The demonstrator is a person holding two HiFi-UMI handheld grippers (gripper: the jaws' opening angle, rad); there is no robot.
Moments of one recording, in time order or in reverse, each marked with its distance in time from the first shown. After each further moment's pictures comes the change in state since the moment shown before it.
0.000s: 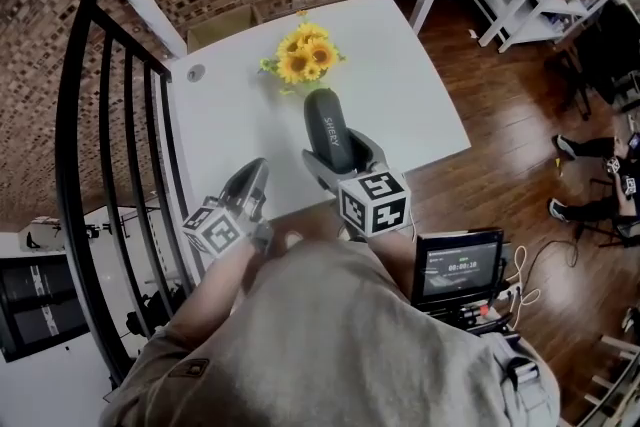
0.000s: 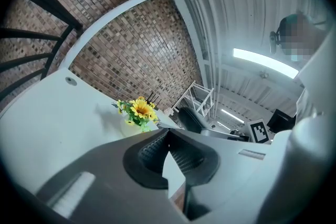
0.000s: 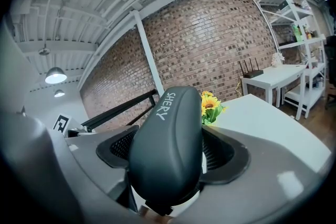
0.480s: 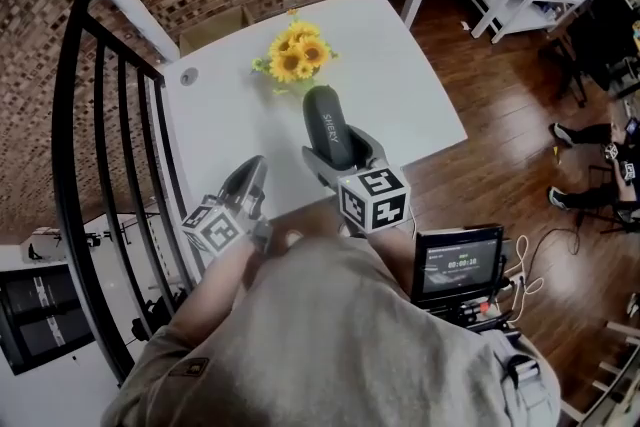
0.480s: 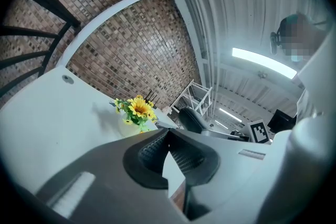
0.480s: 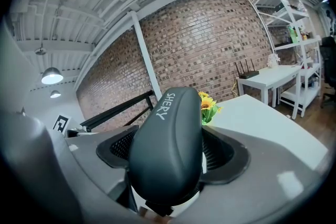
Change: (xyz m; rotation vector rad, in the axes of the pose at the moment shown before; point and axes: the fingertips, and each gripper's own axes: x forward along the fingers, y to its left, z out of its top) left arm 0.007 0.001 0.002 0.001 0.017 -0.025; right arm -0.002 -0.007 0.002 0.014 -0.010 -0.038
